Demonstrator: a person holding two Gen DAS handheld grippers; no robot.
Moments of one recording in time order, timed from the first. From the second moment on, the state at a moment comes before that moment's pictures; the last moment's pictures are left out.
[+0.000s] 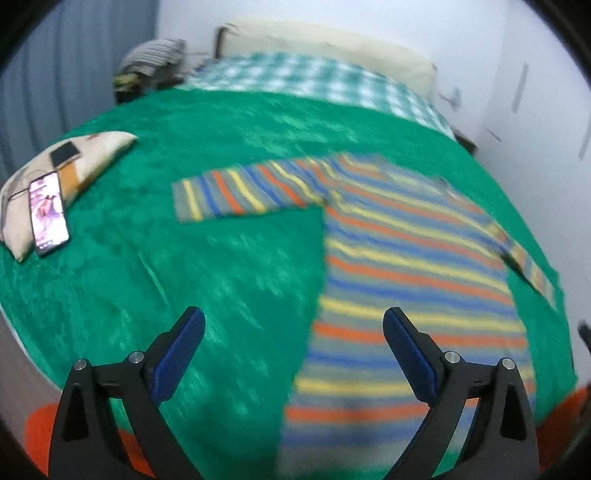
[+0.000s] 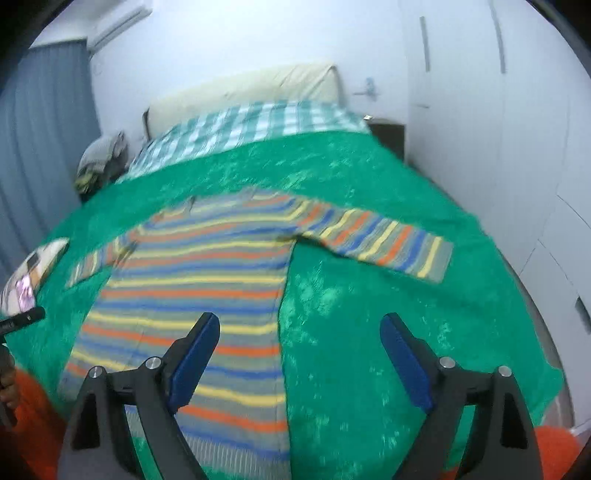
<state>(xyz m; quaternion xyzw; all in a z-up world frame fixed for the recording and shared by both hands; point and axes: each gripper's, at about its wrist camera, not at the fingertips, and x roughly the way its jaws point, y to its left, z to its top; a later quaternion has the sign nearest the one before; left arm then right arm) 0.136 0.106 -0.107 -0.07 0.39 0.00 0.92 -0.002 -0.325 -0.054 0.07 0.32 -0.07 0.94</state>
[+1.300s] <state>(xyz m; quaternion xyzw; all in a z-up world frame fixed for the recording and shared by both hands) 0.143 0.122 -0.194 -0.05 0.51 0.04 0.86 0.006 -0.325 -0.094 0.09 0.37 -0.06 0.92</state>
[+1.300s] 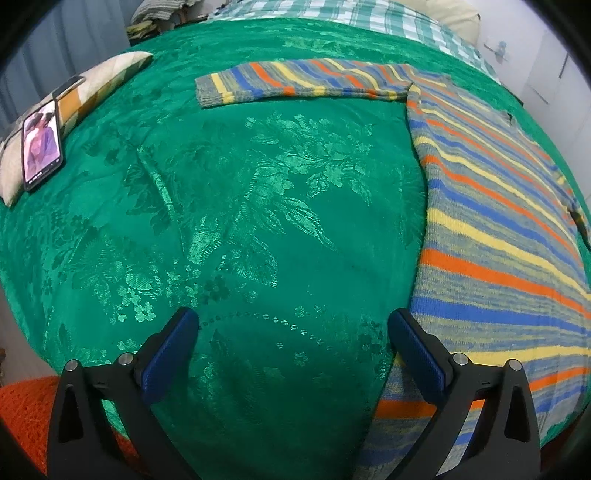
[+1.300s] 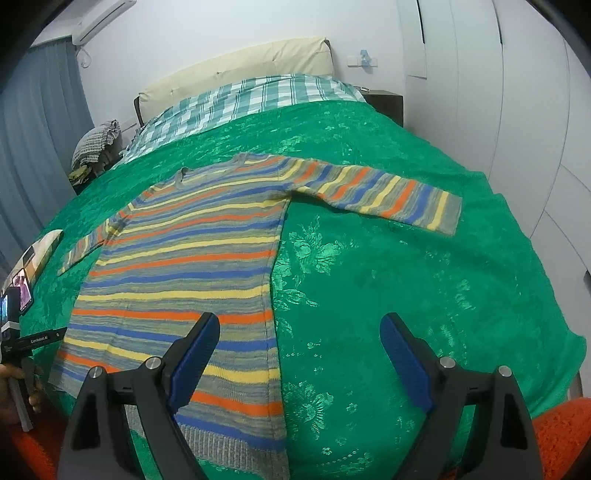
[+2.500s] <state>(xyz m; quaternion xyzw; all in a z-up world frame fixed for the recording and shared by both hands) 0.132 0.157 -0.152 -0.09 0.42 0.09 0.90 0.005 -0.322 -0.096 0.10 0.38 -0.06 0.92</state>
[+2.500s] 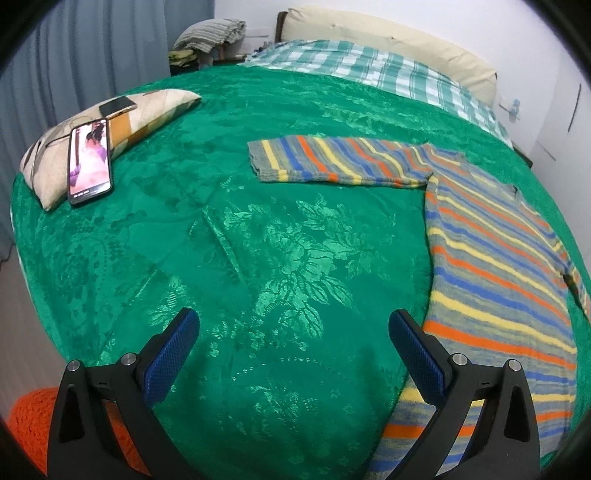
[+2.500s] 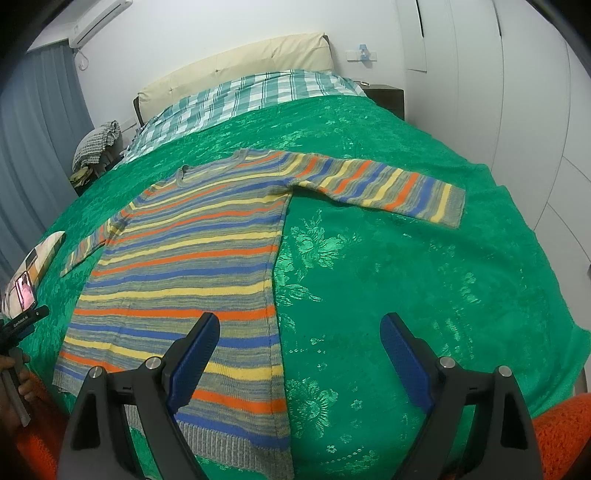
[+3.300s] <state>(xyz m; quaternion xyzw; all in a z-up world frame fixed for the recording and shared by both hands) 0.133 0.158 -0.152 -0.09 0.42 0.09 0.90 0.005 -0.319 -0.100 0.10 0.38 -0.06 0.92</state>
